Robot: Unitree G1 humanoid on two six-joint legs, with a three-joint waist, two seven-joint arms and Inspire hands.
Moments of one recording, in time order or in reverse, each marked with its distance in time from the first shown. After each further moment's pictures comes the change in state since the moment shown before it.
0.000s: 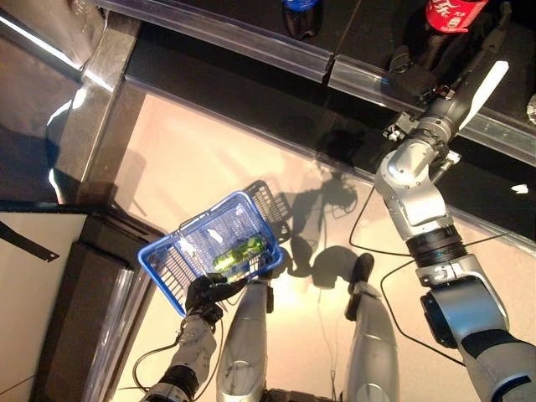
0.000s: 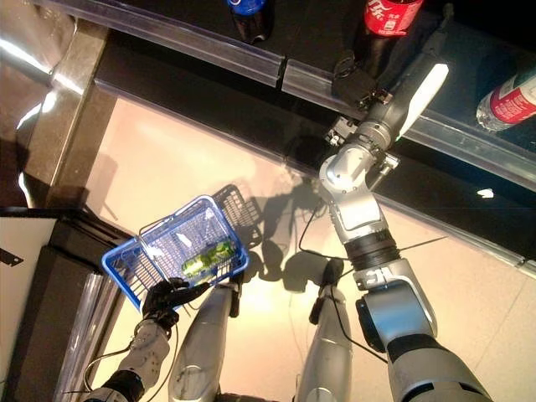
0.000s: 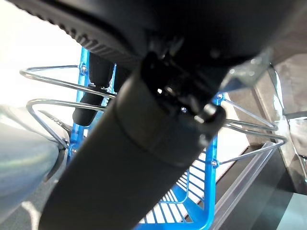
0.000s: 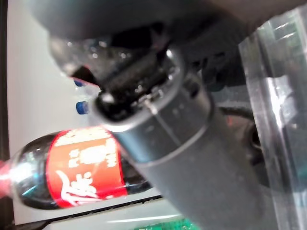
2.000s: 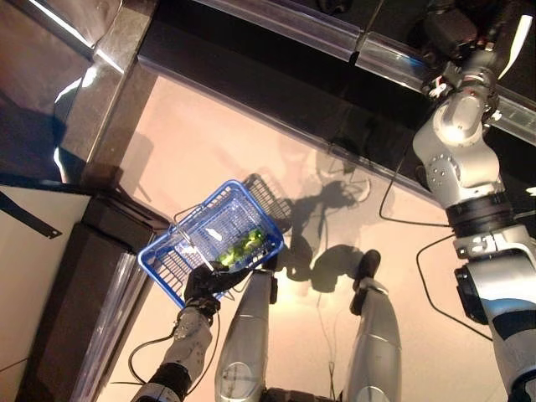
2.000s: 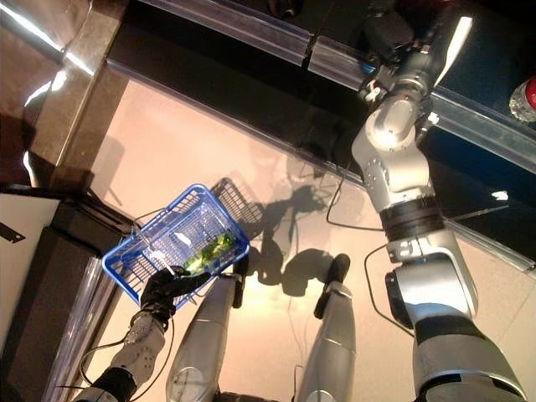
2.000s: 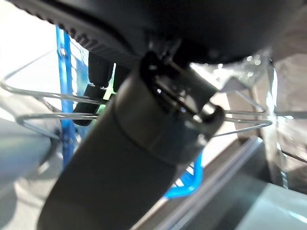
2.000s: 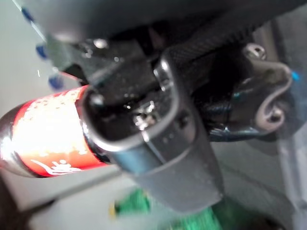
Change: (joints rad) left arm 0.041 0.075 -0.034 -0.228 -0.053 0.007 -0.048; right arm -0.063 -0.162 0.034 -0.032 0.302 0.044 0.353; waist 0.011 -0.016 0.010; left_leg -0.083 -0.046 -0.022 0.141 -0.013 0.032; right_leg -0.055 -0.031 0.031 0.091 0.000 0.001
